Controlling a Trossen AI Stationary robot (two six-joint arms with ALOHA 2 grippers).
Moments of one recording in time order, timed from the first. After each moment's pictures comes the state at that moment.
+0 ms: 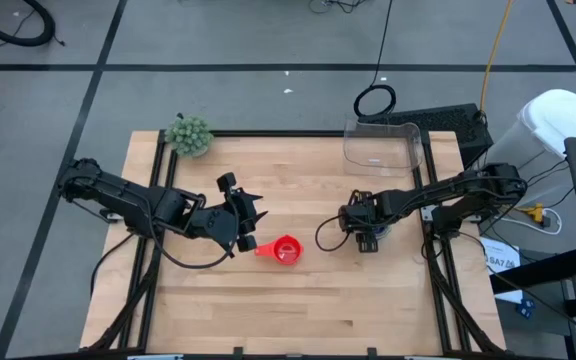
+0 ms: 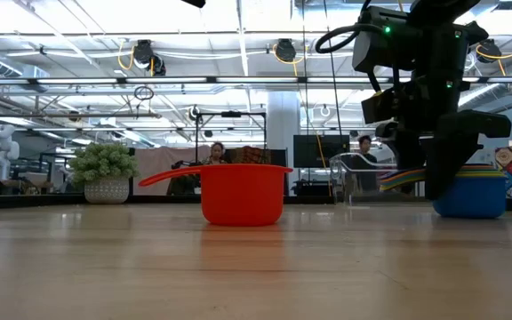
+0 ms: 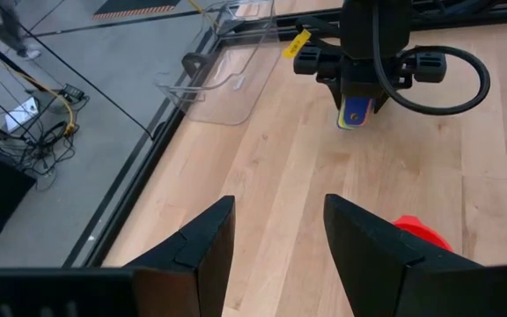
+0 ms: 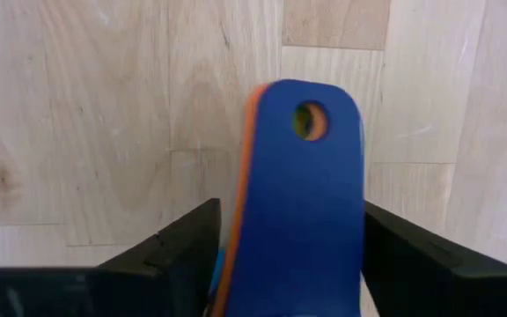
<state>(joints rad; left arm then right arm) -0.33 1.38 1.32 -0.69 -0.69 -0.19 0.06 1.46 0.77 -0.73 0.13 0.01</state>
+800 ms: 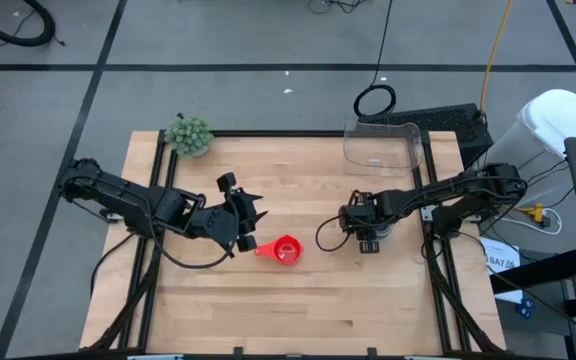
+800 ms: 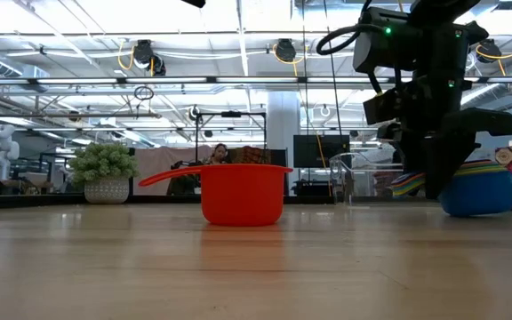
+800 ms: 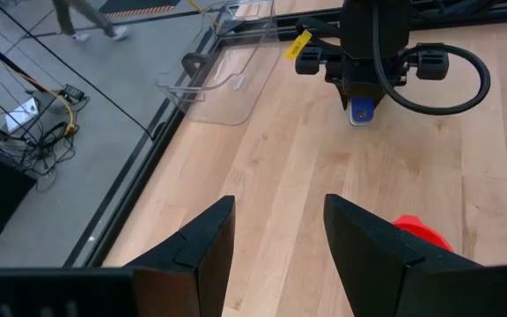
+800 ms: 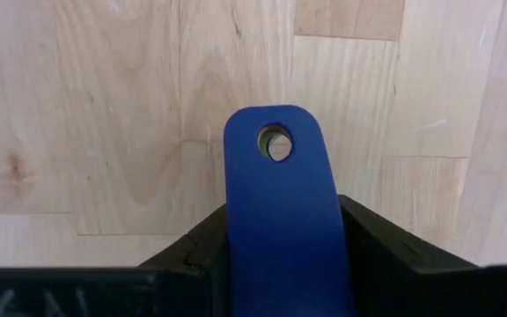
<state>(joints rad) -0.33 1.38 1.32 -0.69 -0.69 -0.19 0.06 1.46 0.77 -0.74 0.10 0.01</state>
